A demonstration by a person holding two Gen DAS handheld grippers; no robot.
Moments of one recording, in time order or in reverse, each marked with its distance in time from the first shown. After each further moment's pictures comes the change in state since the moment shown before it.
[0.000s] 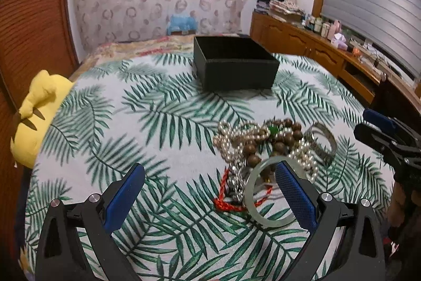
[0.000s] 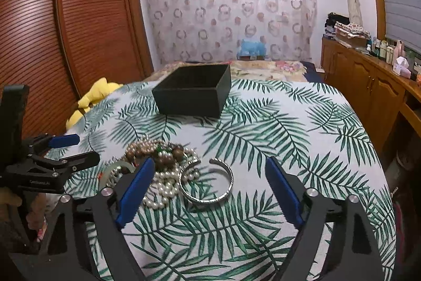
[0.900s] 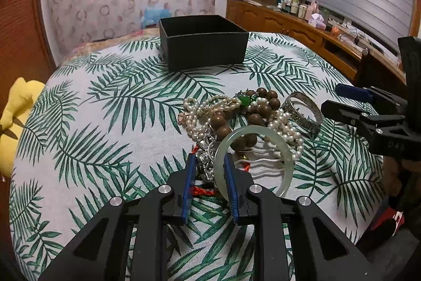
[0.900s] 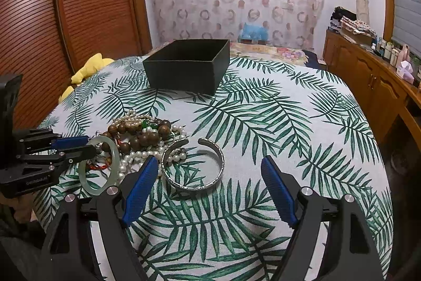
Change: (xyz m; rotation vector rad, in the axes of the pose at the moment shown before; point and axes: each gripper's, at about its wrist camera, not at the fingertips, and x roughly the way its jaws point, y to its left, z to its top) left arm 0.016 -0.022 -0.016 0.098 0.048 -0.095; right arm 0.022 -0.010 -0.008 -0.061 0.109 -0.021
